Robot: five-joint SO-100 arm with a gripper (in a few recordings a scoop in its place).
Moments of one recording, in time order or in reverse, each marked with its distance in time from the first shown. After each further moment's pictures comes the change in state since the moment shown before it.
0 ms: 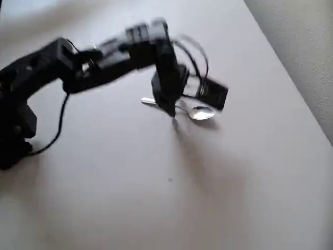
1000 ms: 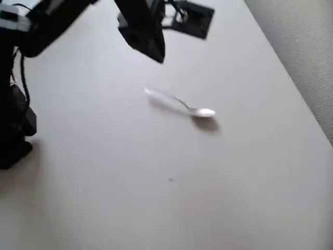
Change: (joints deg) arm -9.0 41.5 21.6 5.3 7.6
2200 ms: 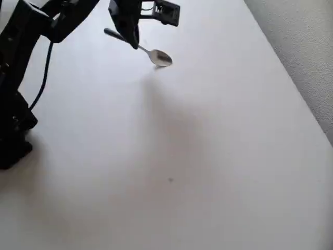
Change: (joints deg) arm -21.8 -23.4 -9.8 -0.5 12.4
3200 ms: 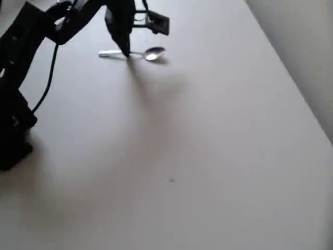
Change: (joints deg) arm -9.6 -11.3 -2.3 -2.0 2.4
